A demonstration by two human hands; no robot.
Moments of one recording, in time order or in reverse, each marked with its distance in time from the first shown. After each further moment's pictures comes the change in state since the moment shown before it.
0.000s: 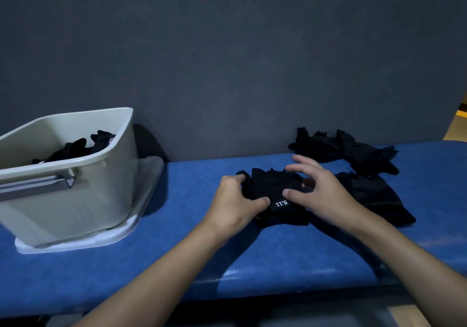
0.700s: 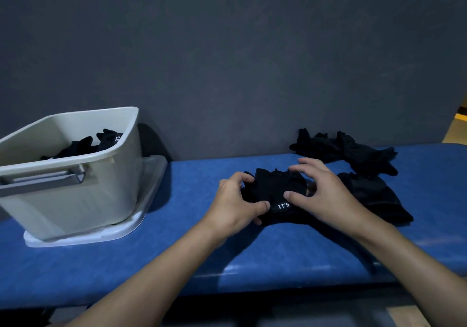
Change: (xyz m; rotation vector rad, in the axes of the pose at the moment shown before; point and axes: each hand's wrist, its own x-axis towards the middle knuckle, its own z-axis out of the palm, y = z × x) left_hand -0.008 -0.004 -0.005 -0.082 -0.027 -0.054; right_hand -0.013 -0.011 -0.003 -0.266 0.031 -0.026
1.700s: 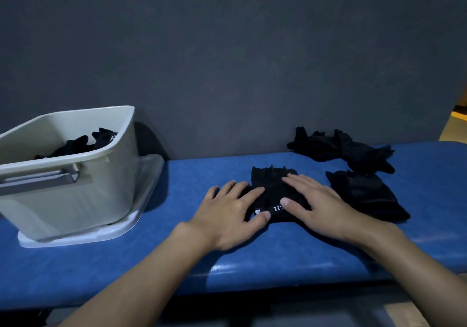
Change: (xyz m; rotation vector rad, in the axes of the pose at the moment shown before) left_hand 0.002 -0.022 -0.011 1.049 -0.212 0.337; right_hand -0.008 0.014 0.005 -0.274 -0.252 -0.028
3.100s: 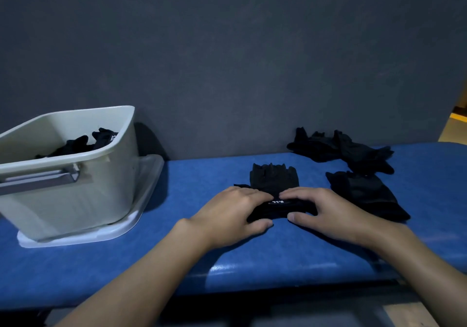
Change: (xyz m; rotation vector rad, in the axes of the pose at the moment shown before) left_hand 0.008 -0.002 -0.004 -0.149 0.162 0.351; right_hand -0.009 0.003 -0.010 0.263 -0.036 -0.132
